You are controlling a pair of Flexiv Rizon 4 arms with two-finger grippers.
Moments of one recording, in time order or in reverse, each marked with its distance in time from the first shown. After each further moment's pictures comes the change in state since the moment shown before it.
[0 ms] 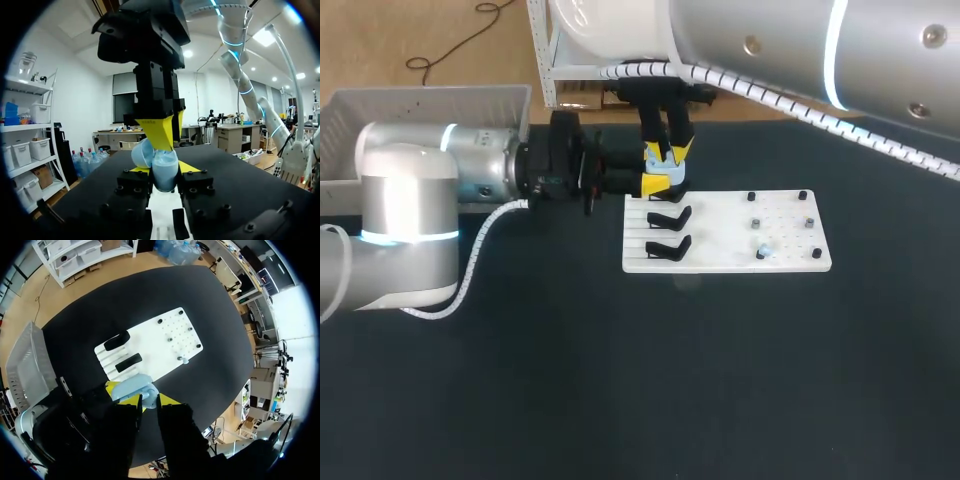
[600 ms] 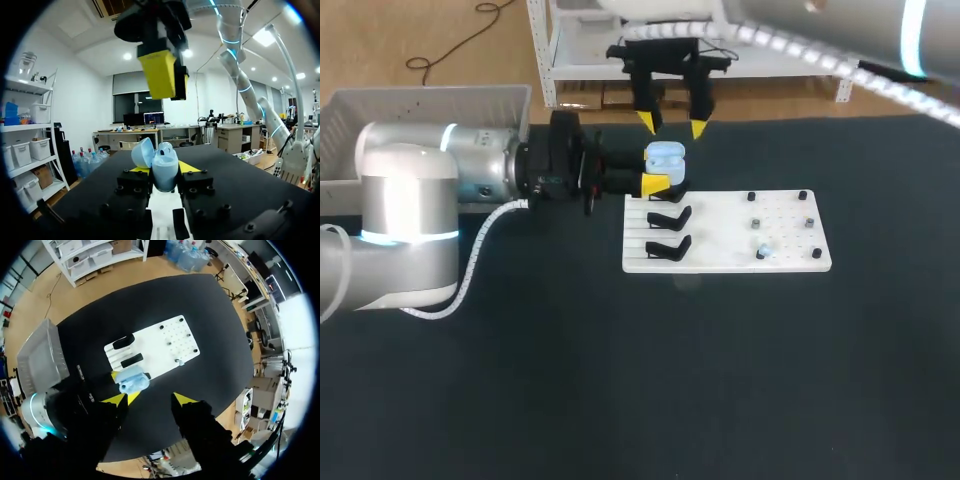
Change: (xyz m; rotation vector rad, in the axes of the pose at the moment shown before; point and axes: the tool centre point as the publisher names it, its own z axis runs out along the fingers) left arm 0.000 0.000 0.000 0.000 0.000 0.000; right arm 0.002 -0.024 -0.049 -0.067 -0.037 -0.098
